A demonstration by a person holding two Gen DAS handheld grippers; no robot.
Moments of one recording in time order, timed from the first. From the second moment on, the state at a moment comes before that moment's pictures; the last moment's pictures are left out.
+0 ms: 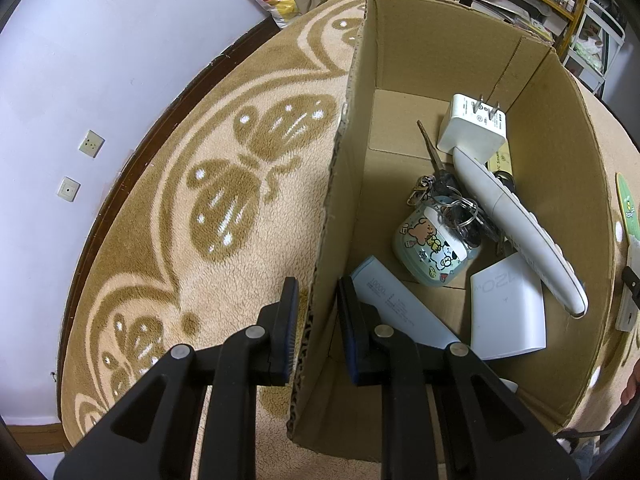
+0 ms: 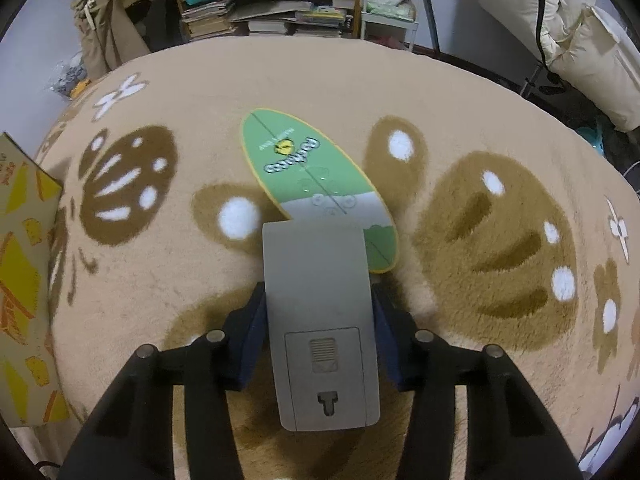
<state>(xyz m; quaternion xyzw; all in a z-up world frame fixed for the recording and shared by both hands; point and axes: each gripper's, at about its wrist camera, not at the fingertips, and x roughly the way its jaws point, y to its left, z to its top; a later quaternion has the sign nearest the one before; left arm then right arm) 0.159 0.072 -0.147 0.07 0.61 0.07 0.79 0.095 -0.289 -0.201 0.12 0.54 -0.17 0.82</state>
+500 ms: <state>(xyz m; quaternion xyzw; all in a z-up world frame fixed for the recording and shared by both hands) 0.159 0.072 -0.146 0.07 0.61 0.07 0.79 0.105 -0.218 -0.130 0.09 0.48 -0.06 0.87</state>
